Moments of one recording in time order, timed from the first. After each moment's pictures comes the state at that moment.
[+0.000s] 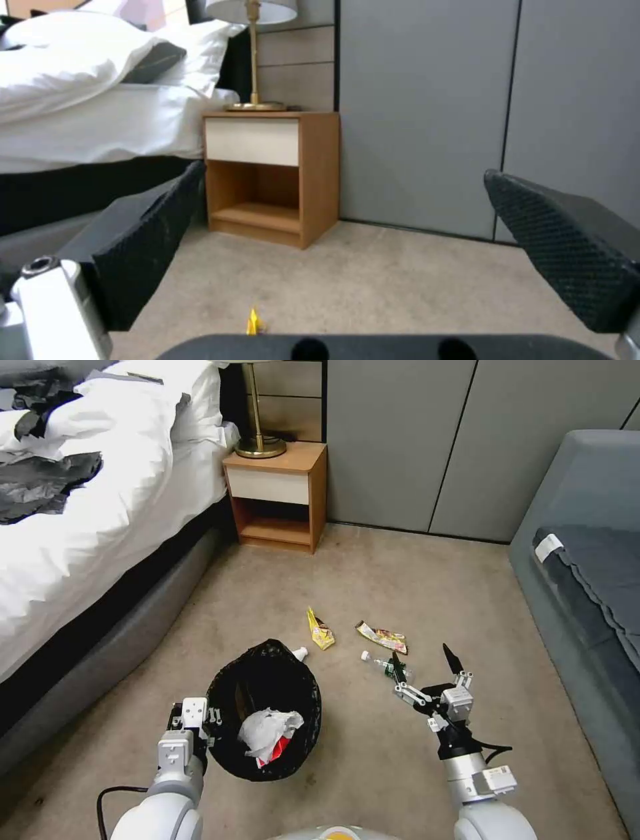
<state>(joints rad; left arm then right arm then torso) 1.73 -1.45 -0.56 -2.22 -0.04 0.49 -0.14 -1.63 1.30 0.38 1.99 0.14 0.42 0.05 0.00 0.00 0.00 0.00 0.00</state>
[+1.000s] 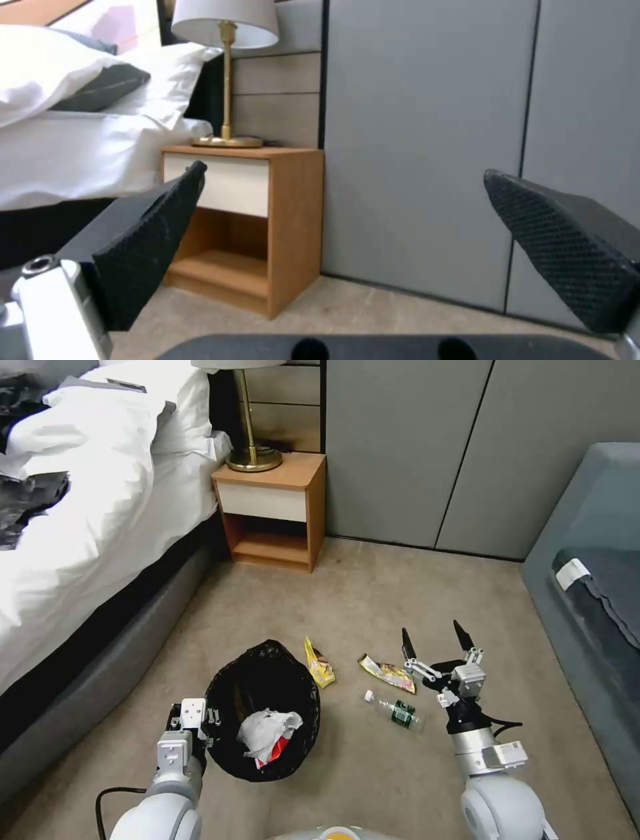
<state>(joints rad) 1.73 -1.45 -0.57 -2.22 -0.04 0.49 -0.14 -1.56 1.27 0.44 2.01 0.18 0.41 0.01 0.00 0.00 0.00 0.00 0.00</state>
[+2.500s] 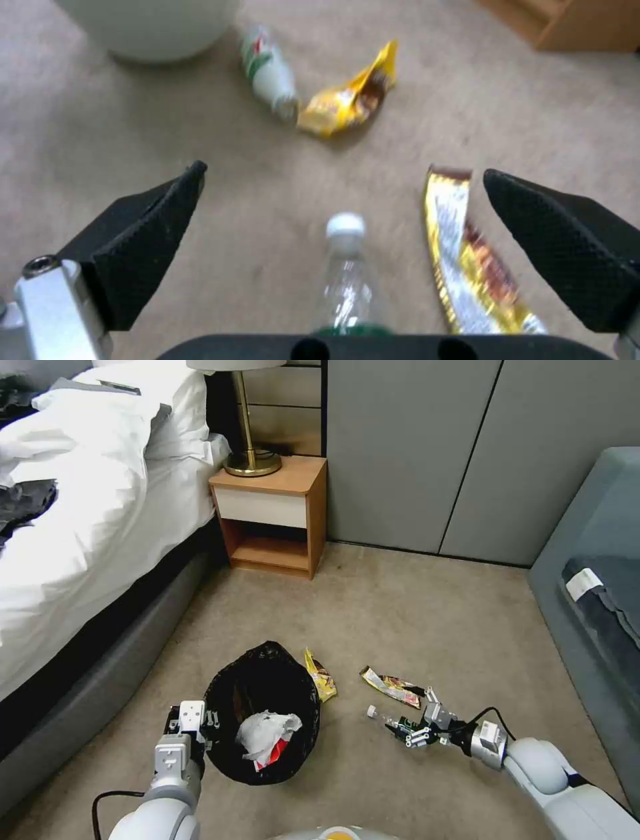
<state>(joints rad) 1.75 -1.45 -0.56 -2.23 -0.04 0.49 -0.15 -1.22 0.95 0.25 1.35 0.15 0.34 -0.72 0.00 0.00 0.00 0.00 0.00</state>
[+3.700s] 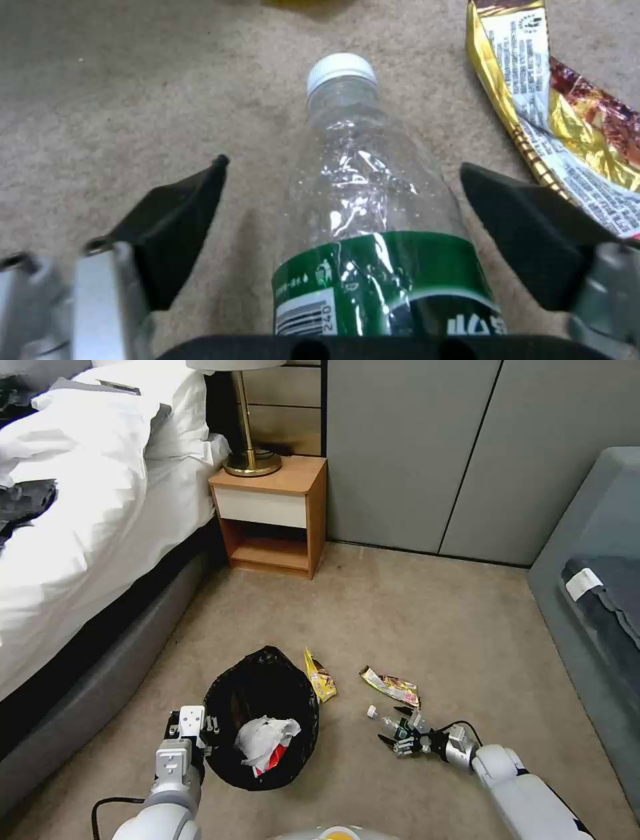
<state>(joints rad) 1.77 -1.46 -0.57 -2.24 -0.02 0.48 -0.15 -0.97 1.20 0.26 0.78 0.04 0.44 -0.78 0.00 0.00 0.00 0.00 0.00</state>
